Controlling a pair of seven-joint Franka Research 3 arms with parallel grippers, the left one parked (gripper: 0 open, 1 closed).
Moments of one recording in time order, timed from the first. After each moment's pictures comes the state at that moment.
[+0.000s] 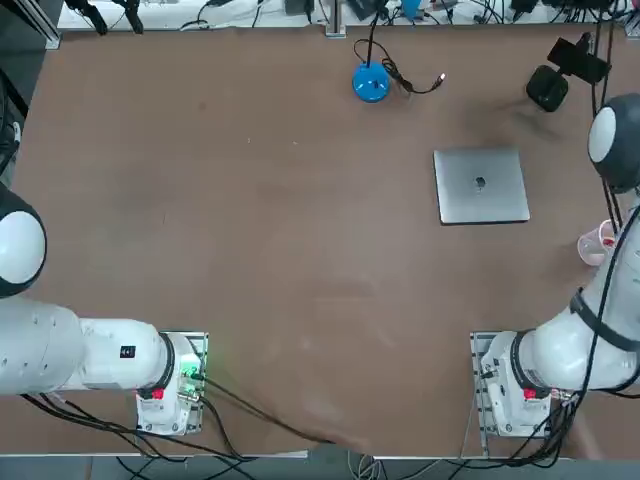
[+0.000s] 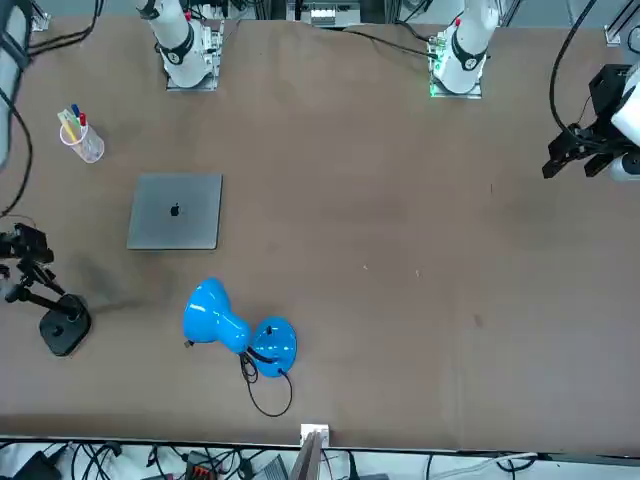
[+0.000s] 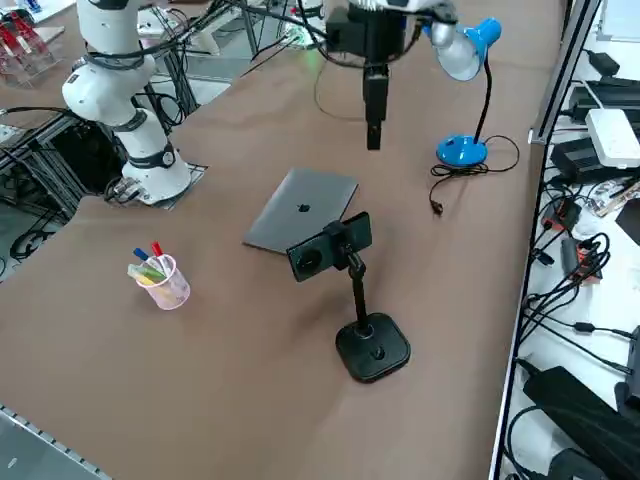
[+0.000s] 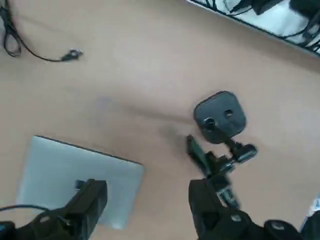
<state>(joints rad) 0.09 0.52 -0.28 -1.03 0.05 1.53 -0.46</state>
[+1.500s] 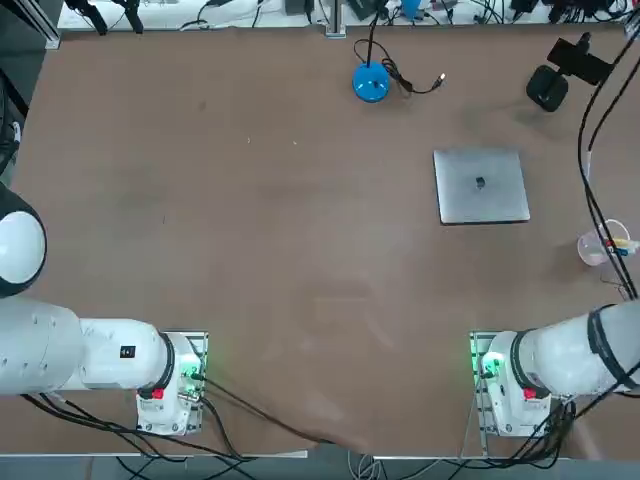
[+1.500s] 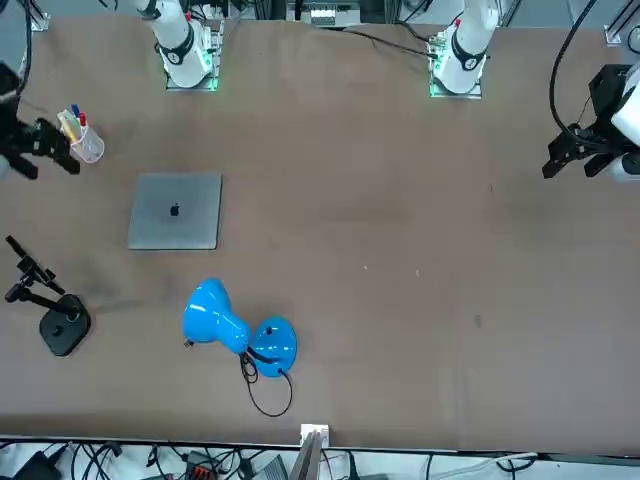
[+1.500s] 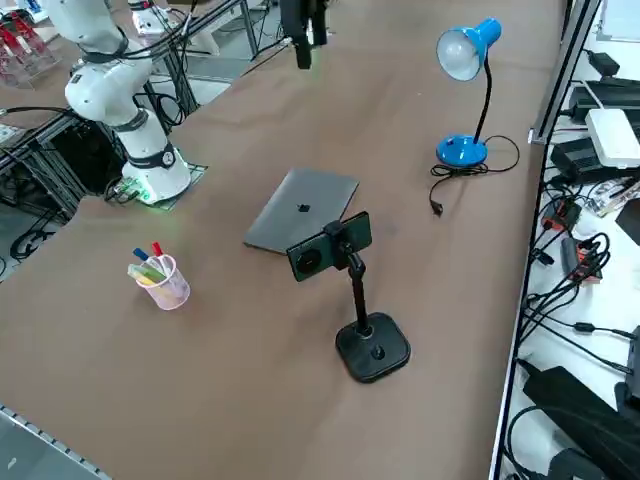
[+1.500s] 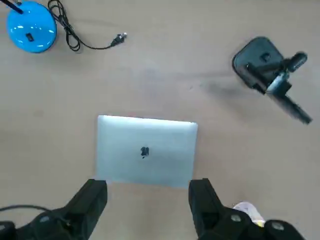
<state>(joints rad) 0.19 -0.03 -0.21 -1.61 0.00 1.59 -0.10</state>
